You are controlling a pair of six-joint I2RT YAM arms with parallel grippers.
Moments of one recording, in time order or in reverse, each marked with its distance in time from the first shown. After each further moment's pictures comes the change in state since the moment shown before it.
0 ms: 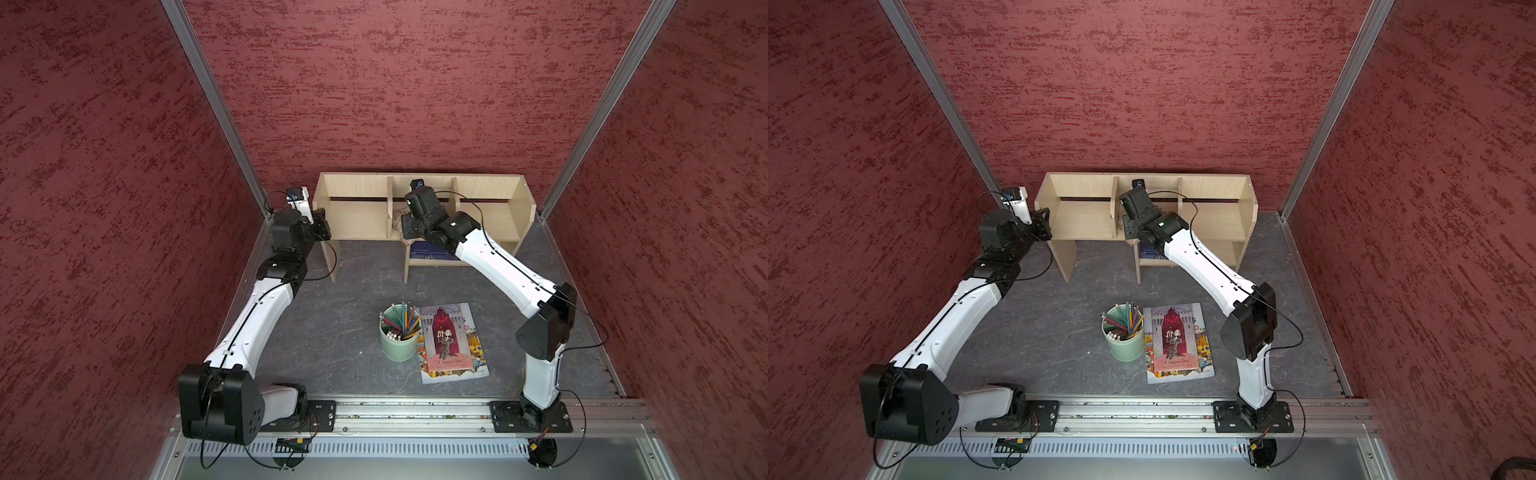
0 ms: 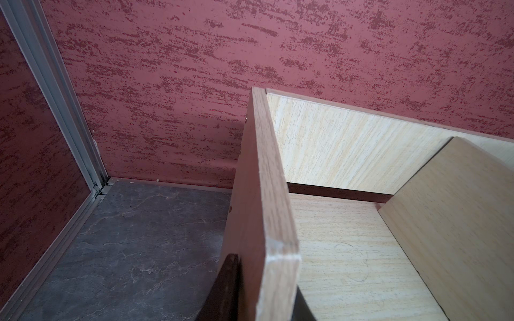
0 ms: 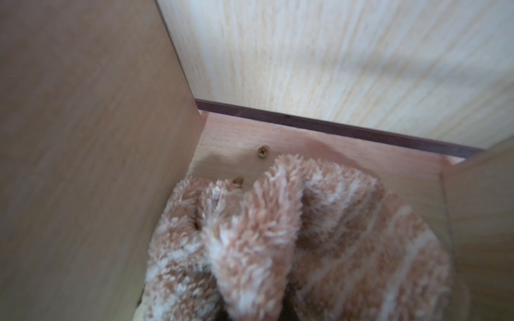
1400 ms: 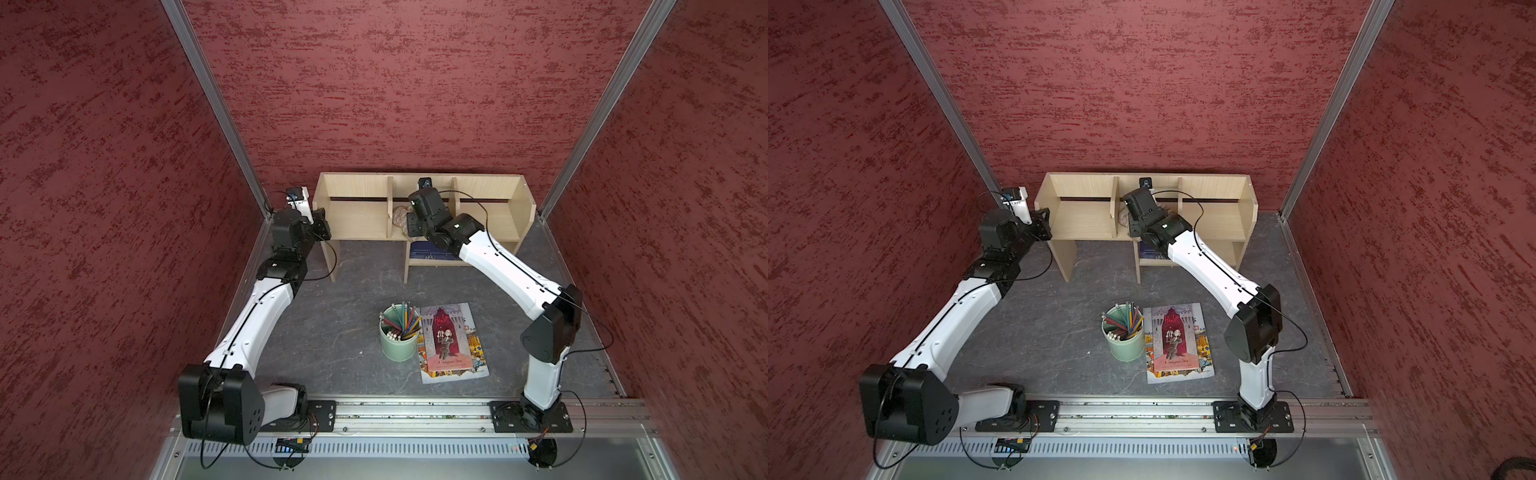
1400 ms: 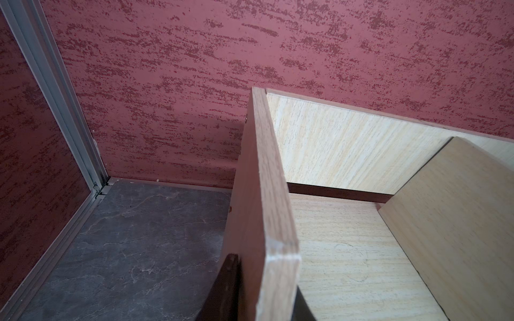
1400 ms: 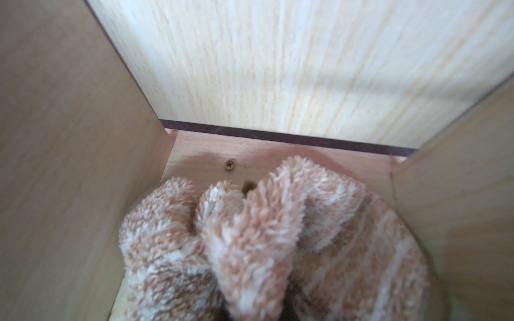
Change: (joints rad) left arm 0.000 0.000 0.000 0.000 0.000 0.000; right arm -0.018 -0.045 -0.065 0.060 0.068 0.020
